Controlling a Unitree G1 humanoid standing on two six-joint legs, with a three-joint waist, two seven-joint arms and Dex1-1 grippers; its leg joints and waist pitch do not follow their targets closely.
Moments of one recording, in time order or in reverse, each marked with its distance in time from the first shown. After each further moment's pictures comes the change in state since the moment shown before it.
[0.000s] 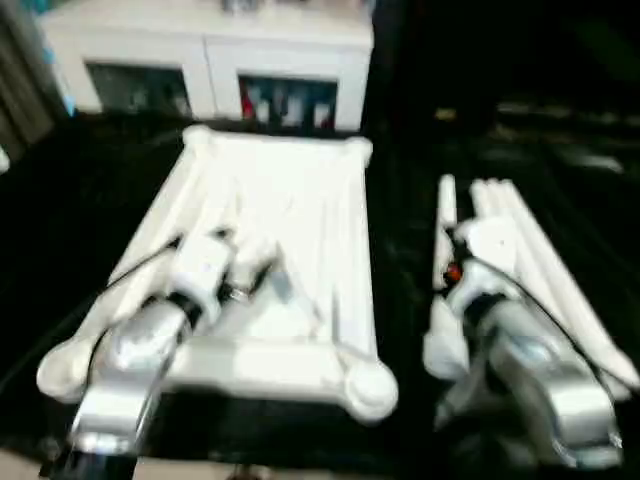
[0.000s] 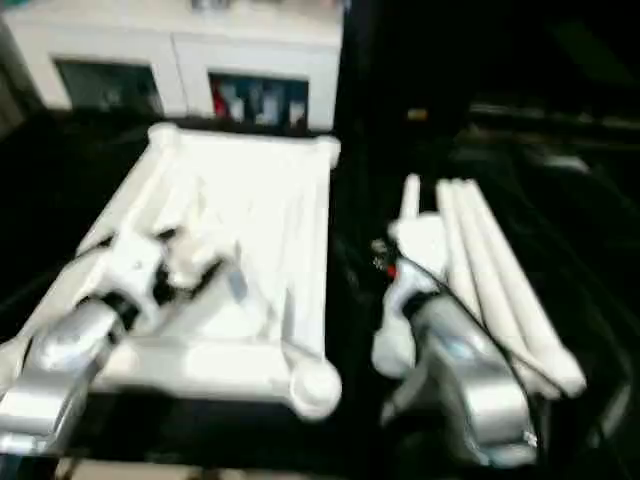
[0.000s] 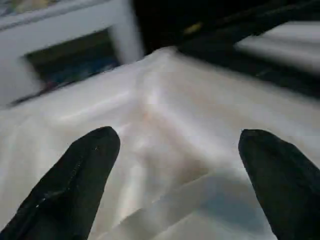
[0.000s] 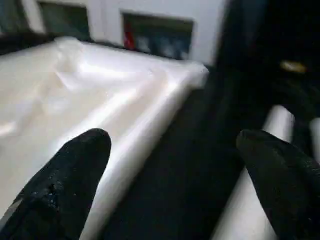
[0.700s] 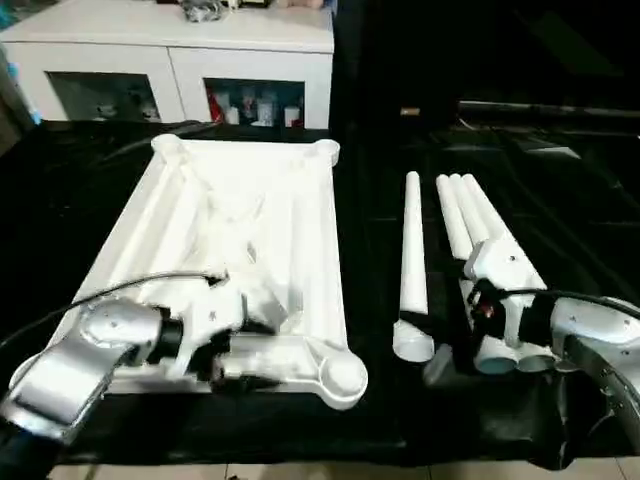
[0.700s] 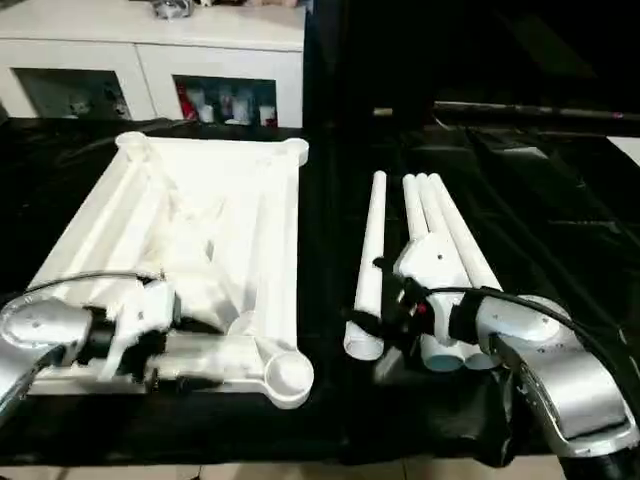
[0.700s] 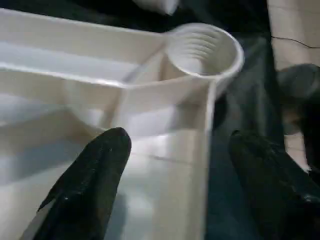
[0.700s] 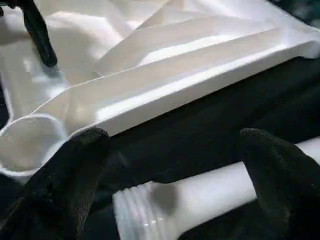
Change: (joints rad) left arm -0.052 0.401 -0.239 -0.080 -0.146 0.244 -0.713; right arm -0.026 -0.450 0.078 -0.053 0.117 0.049 0.584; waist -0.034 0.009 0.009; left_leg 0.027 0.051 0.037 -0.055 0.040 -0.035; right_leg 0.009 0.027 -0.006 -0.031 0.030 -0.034
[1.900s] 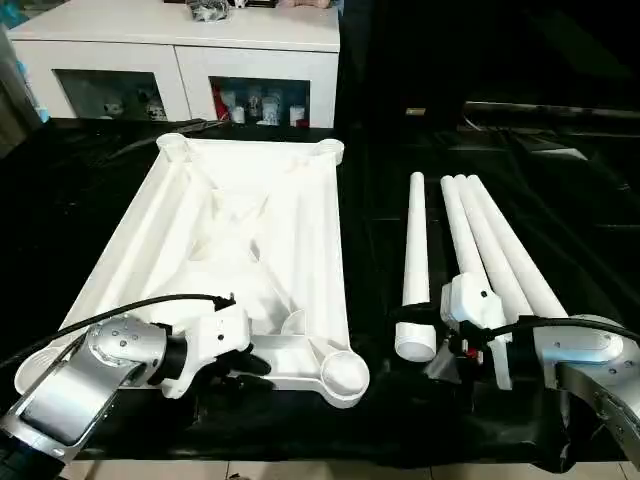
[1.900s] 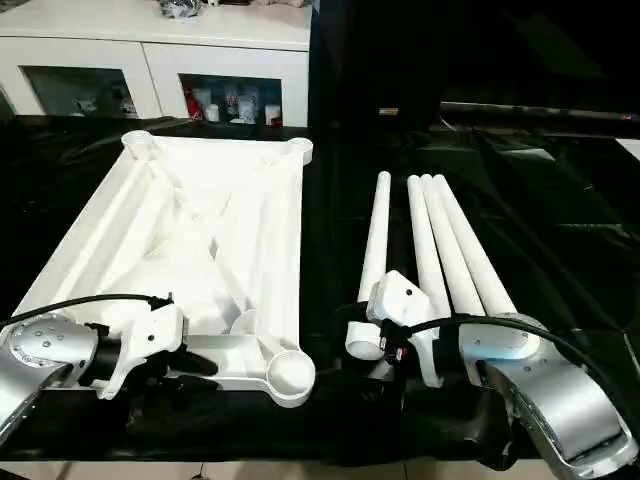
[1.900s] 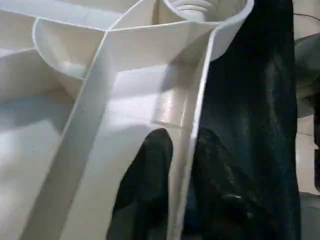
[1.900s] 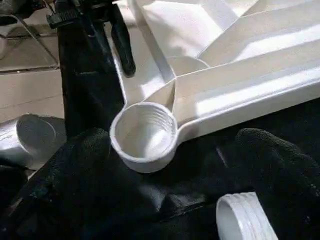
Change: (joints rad) left arm 0.031 0.009 -0.039 -0.001 0.082 0.022 0.062; right arm 0.032 -0.040 0.100 -0.098 0.086 0.085 0.131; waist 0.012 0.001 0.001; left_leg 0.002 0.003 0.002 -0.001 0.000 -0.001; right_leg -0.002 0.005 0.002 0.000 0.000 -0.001
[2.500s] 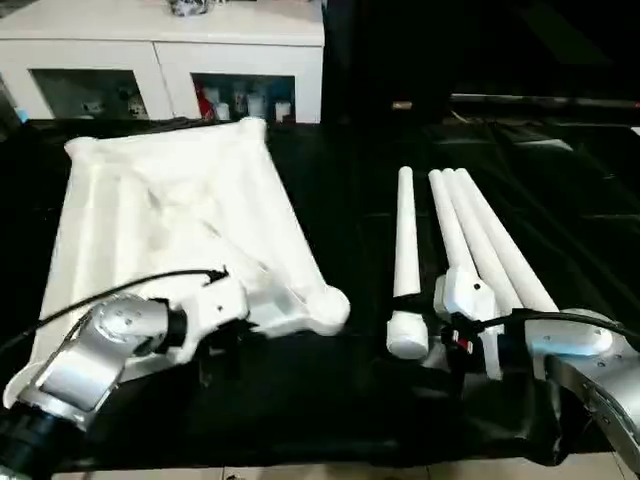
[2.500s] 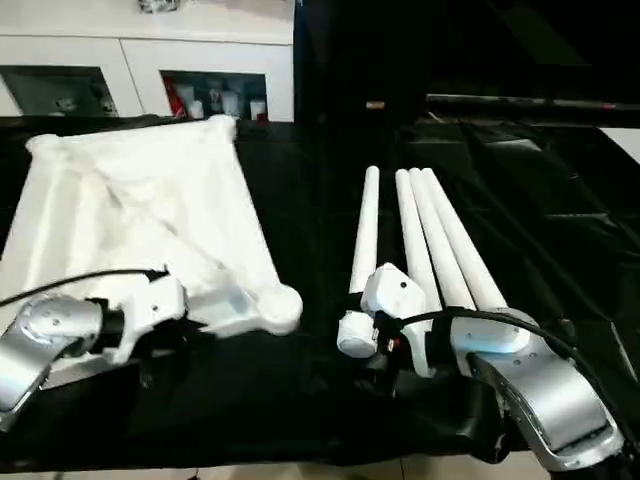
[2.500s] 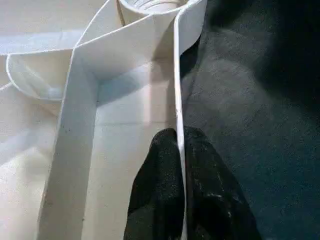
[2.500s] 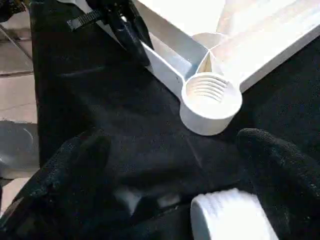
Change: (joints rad) left arm -0.110 -0.051 0.026 0.230 0.078 -0.190 0.097; right arm -0.038 0.037 0.011 0.036 -0.040 -0.041 -0.034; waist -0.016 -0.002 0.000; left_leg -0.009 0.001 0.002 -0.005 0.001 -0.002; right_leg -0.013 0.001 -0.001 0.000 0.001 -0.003
